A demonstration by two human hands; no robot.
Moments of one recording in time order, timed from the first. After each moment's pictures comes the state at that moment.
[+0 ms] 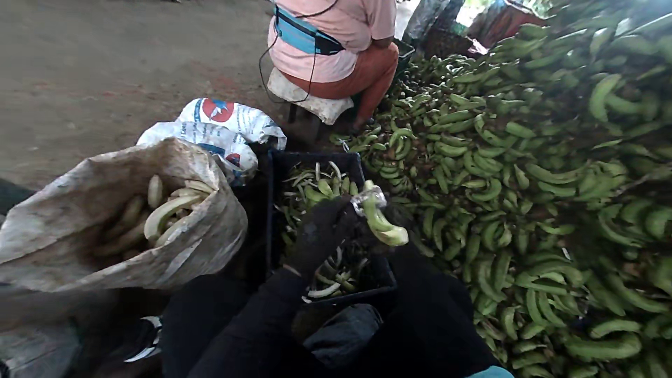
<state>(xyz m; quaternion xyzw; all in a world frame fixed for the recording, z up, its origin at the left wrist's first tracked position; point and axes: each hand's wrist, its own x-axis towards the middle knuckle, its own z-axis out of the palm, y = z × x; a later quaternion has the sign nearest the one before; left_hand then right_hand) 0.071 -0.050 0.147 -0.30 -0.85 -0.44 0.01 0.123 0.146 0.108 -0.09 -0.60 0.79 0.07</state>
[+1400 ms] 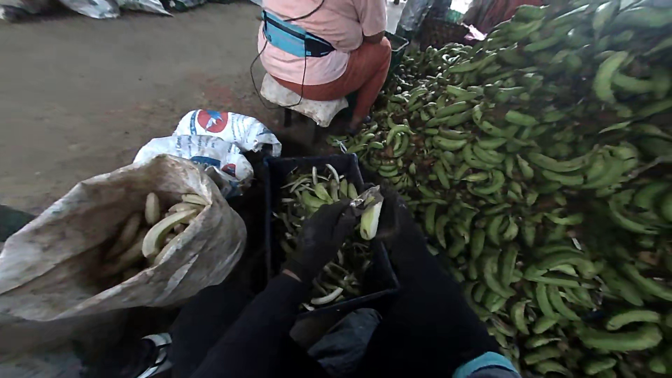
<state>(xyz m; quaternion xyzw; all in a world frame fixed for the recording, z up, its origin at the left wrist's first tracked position) 0.056 -0.035 0.136 -0.32 -0.84 -0.44 -0.01 0.095 0.154 0.156 -0.11 -0.39 0.91 0.04</state>
